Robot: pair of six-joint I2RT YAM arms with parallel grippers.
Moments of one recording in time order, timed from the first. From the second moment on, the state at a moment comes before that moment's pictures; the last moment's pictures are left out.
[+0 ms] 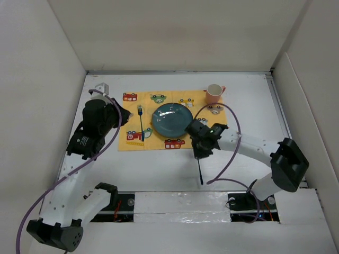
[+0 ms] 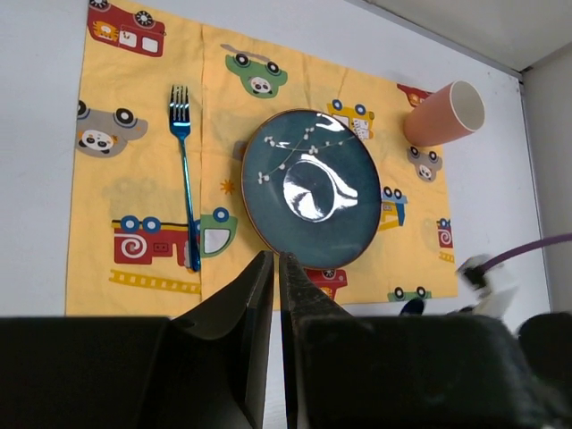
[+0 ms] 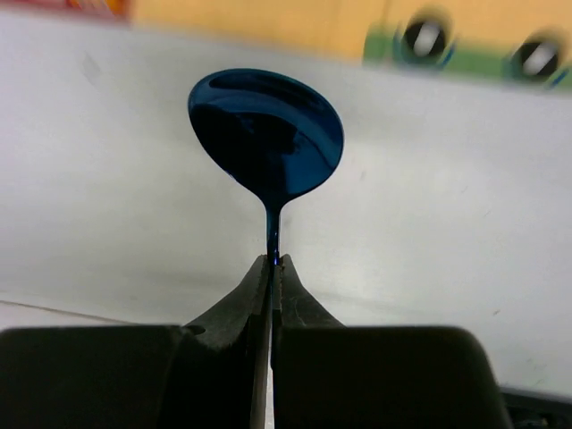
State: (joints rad) left arm -0.27 0.86 1.04 -0.58 -0.01 -0.54; right arm 0.89 1.53 1.02 -0.81 0.15 0.72
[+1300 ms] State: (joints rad) left arm -0.27 1.04 0.99 -0.47 -0.06 -0.51; right arm 0.39 2.16 1.70 -0.71 0.10 0.37
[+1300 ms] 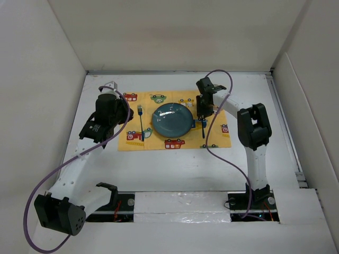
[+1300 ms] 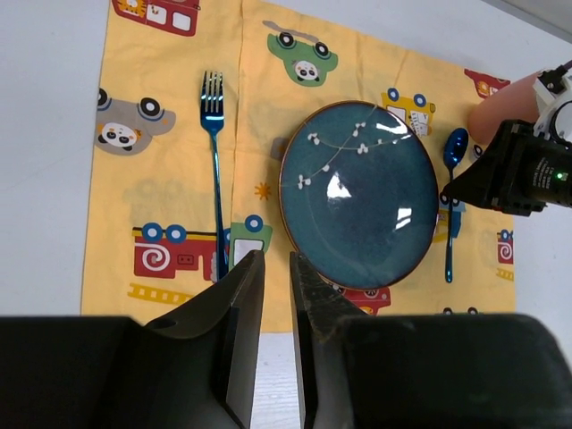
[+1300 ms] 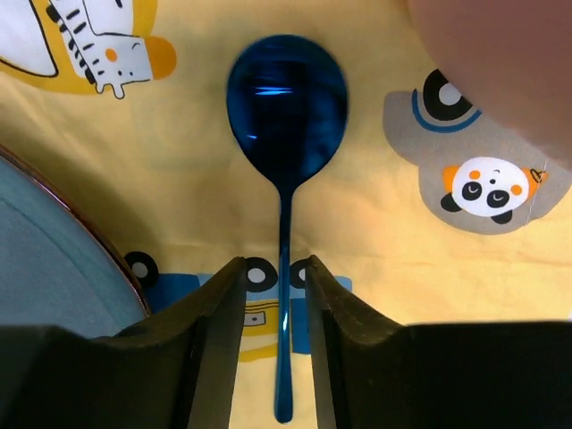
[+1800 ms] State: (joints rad) left arm -0.27 1.03 1.12 -0.52 -0.07 -0.52; right arm 0.49 1.61 1.63 -0.73 -0.10 0.32
